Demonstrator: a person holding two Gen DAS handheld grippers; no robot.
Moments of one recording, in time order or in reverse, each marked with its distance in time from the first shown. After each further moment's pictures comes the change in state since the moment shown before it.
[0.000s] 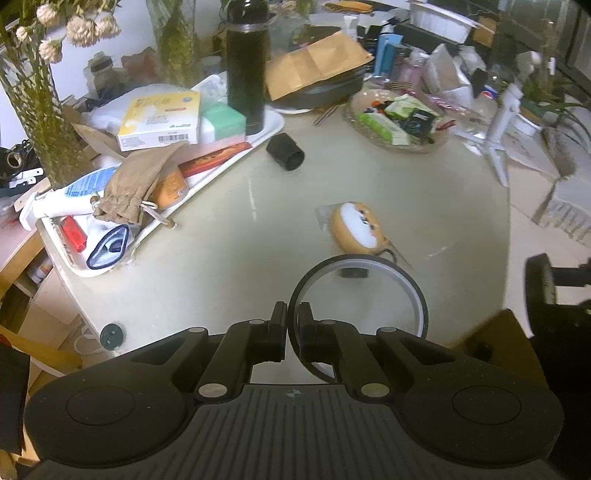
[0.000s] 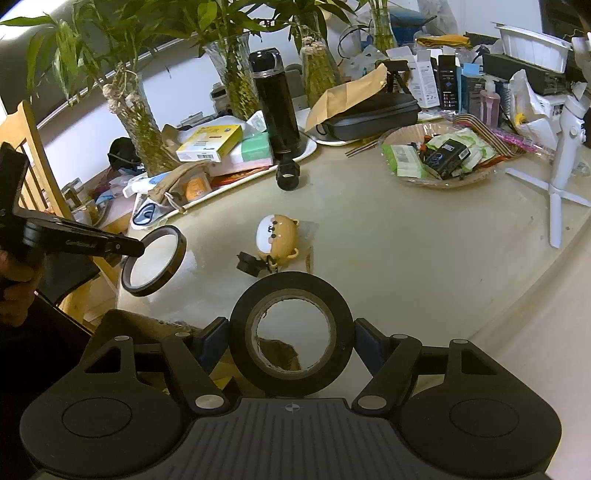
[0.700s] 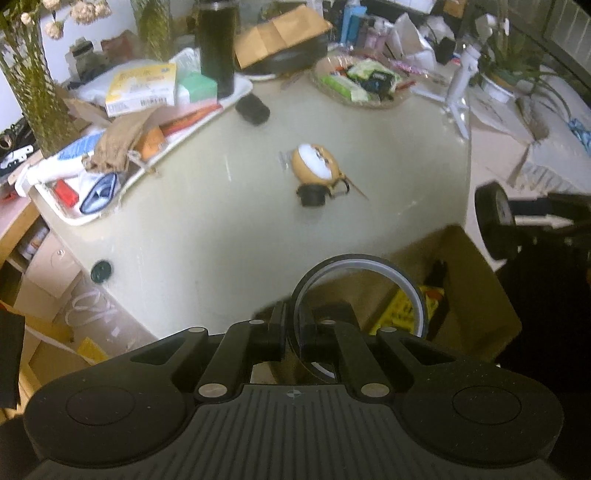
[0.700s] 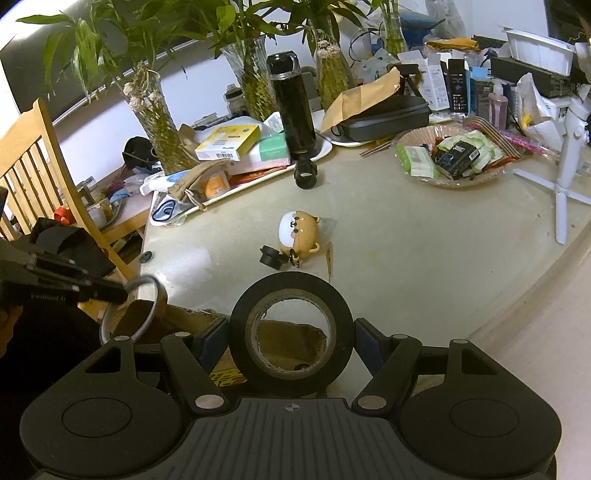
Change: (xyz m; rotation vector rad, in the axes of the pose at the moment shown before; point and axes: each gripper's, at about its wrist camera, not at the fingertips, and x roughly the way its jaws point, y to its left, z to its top) left arm -0.034 -0.020 -0.051 0.050 0.090 -0.060; right arm -0.018 0.017 -0.011 -0.009 -0.008 0.029
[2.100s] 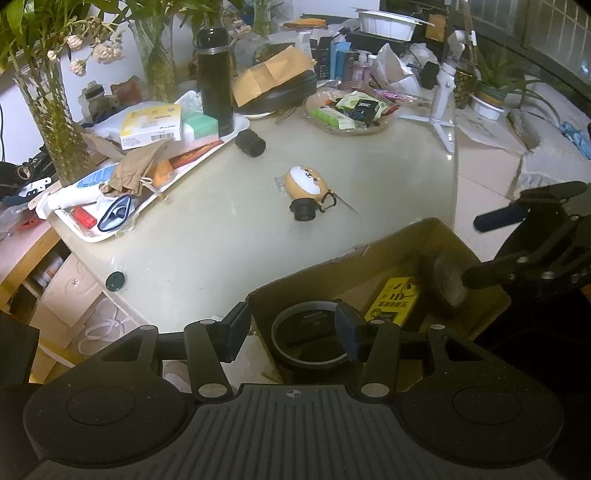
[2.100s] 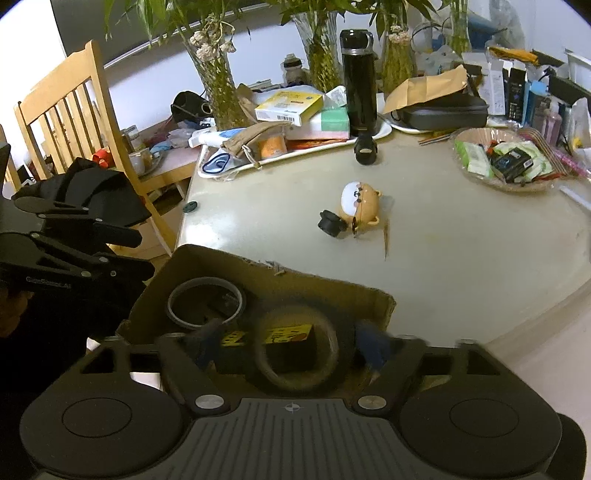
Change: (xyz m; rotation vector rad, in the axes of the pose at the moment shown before) left arm -0.030 -0.023 -0.042 0.049 -0.171 0.054; right arm 0.004 0.044 -0.022 -0.159 0.075 0.074
